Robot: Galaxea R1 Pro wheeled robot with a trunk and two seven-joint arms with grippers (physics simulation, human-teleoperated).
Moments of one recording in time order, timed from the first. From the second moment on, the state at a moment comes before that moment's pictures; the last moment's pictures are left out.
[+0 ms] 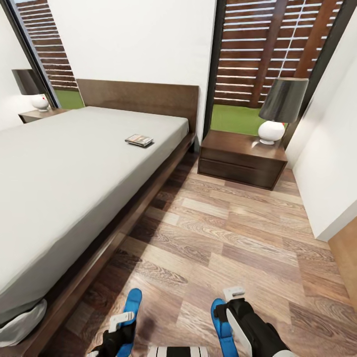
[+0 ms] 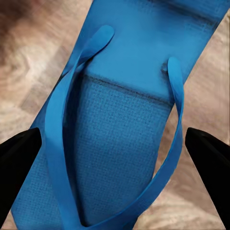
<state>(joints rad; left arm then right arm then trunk) -0.40 -0.01 -0.07 -0.28 0.30 -0.21 -0.13 -0.45 0.03 0.26 -0.73 -0.15 0.63 -0.21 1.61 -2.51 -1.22</state>
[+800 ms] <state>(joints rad) -0.41 0.00 -0.08 -0.56 0.30 -0.22 -0.12 -0.45 -0.02 0.06 -0.77 -0.16 0.63 -0.21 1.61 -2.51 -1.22</state>
